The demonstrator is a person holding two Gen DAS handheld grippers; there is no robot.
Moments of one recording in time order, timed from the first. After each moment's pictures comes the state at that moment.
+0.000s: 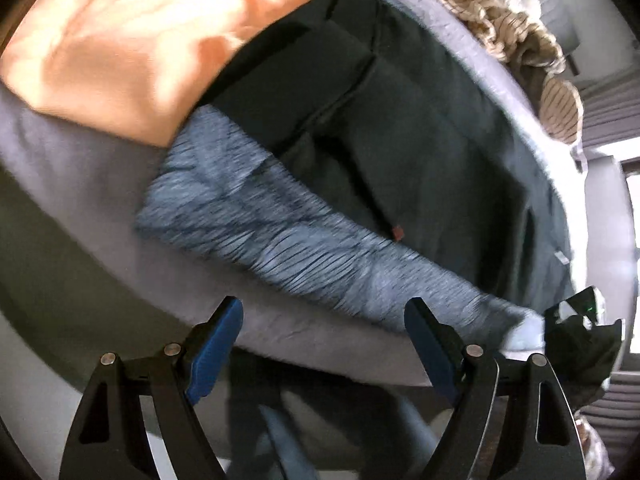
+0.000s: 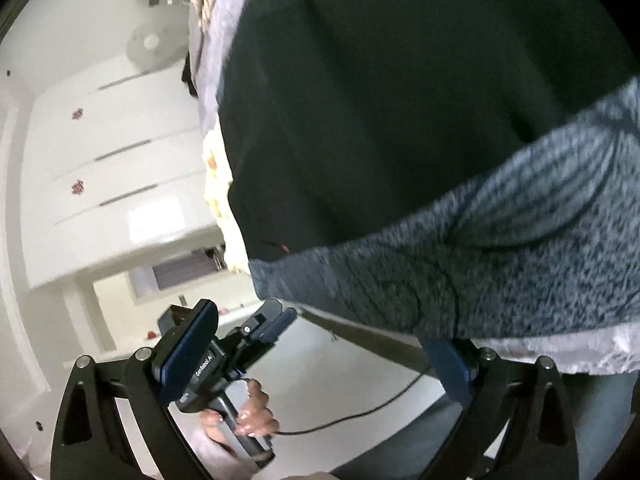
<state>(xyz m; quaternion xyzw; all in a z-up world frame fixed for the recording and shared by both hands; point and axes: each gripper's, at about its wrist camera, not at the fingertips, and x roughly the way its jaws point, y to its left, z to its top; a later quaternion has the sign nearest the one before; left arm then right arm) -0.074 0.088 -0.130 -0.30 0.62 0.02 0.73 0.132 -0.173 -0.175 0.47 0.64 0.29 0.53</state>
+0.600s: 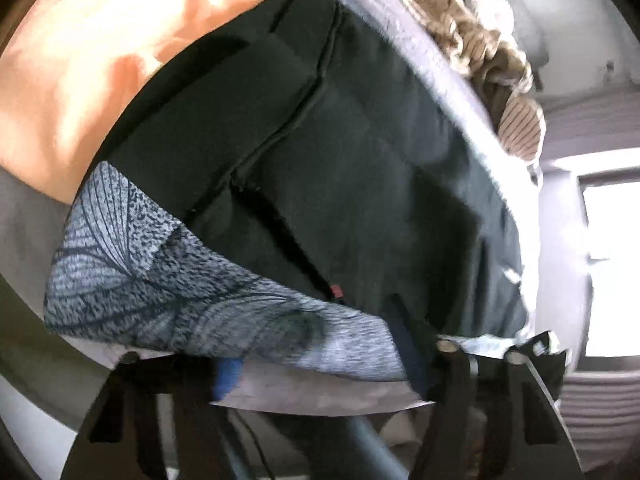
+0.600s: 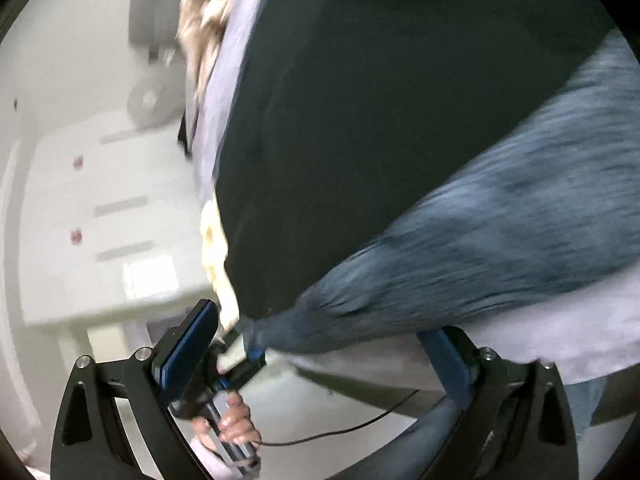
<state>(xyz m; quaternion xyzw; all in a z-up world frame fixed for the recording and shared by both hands) -0.016 0.081 -0.141 -0.34 0.60 -0.04 0.72 0.107 -0.287 -0.175 0.51 0.58 0.20 0.60</state>
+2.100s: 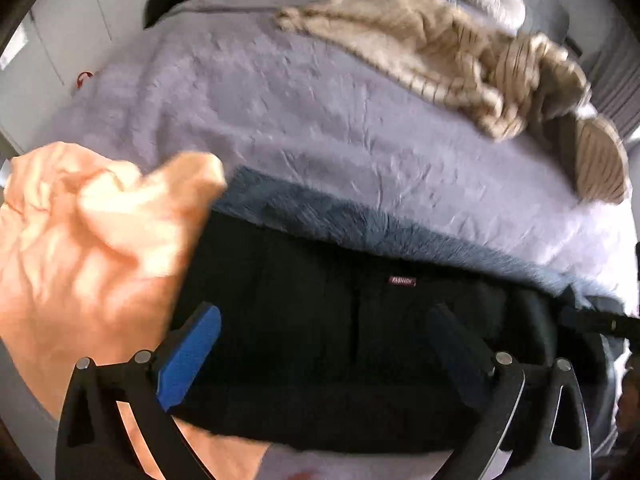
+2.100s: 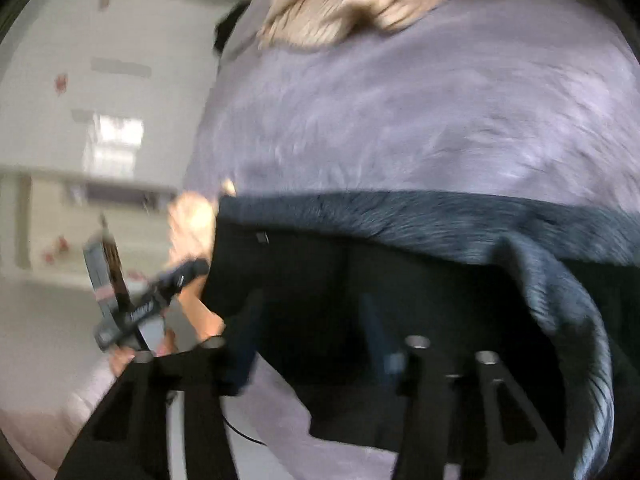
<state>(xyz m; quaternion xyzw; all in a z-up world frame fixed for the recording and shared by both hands) 0.231 0.073 -0.105 -0.12 0.57 0.09 0.81 0.378 -0.213 -0.102 0.19 0.65 0.36 0.64</state>
